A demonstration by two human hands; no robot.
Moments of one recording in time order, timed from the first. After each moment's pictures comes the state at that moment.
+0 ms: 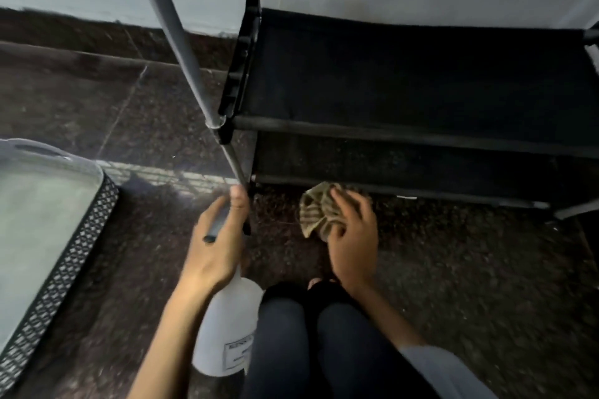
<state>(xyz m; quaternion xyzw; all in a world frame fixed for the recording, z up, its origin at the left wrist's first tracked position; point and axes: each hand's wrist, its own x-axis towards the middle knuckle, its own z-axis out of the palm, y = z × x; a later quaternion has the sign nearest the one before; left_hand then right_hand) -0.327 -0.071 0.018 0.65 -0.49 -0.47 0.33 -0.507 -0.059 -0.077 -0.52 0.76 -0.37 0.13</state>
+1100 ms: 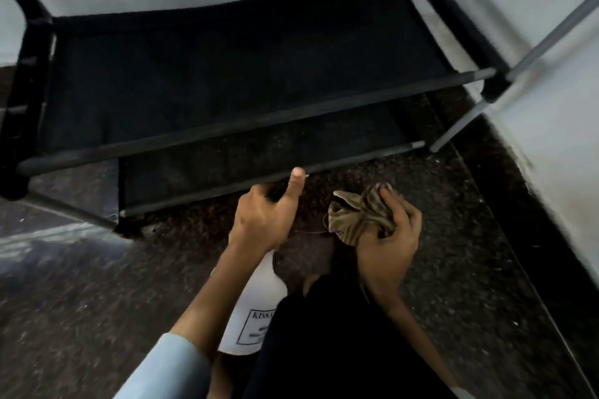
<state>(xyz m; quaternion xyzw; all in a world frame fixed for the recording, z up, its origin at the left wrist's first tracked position) -0.524 -0.083 0.005 0.57 -0.62 -0.52 0.15 -0.641 0.020 -0.049 -0.21 0.81 -0.55 0.02</state>
